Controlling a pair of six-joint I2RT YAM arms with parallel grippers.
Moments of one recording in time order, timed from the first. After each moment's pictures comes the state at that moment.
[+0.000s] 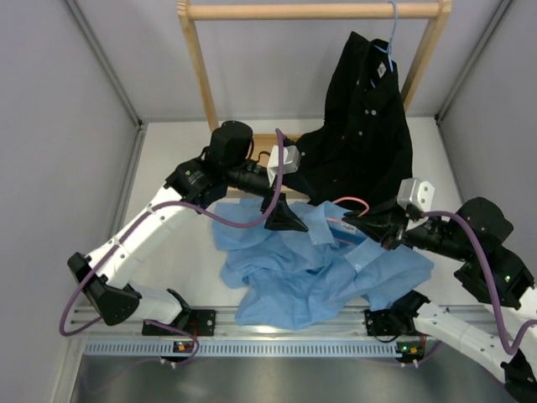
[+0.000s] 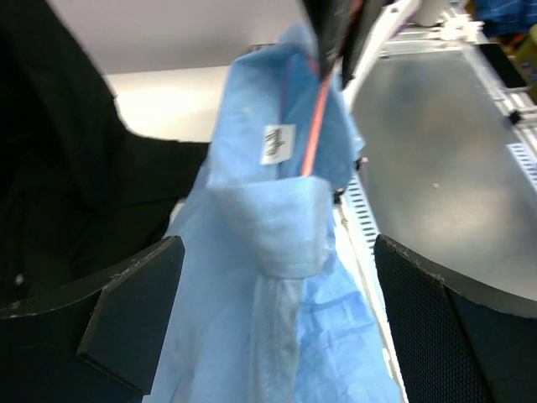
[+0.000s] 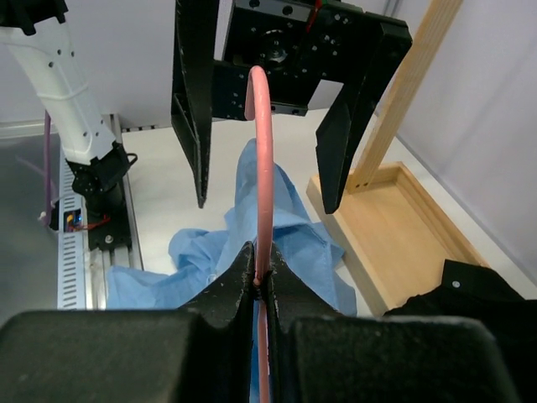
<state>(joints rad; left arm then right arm) -0.76 1.38 1.55 -0.55 0.99 0.24 0.74 0.60 1.13 -0.50 -0.46 -0.14</state>
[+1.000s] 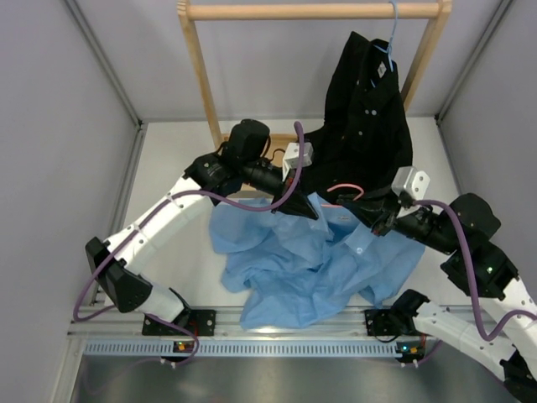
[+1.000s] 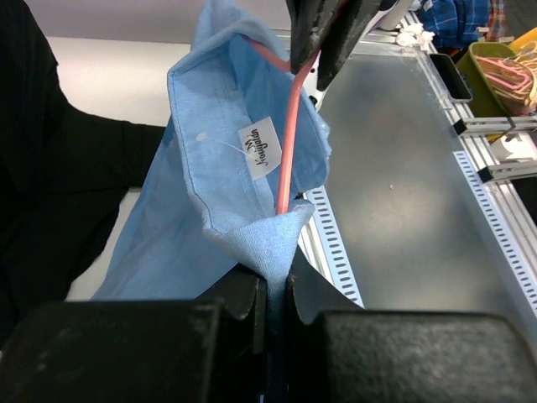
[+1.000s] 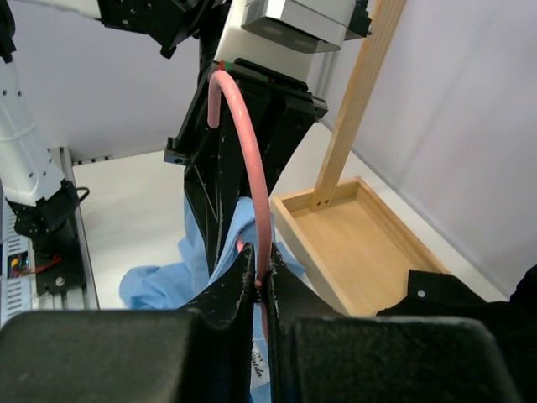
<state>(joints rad) -0.76 1.49 1.58 -0.58 1.09 0.14 0.73 0.64 1.07 -0.33 -0.37 -0.13</state>
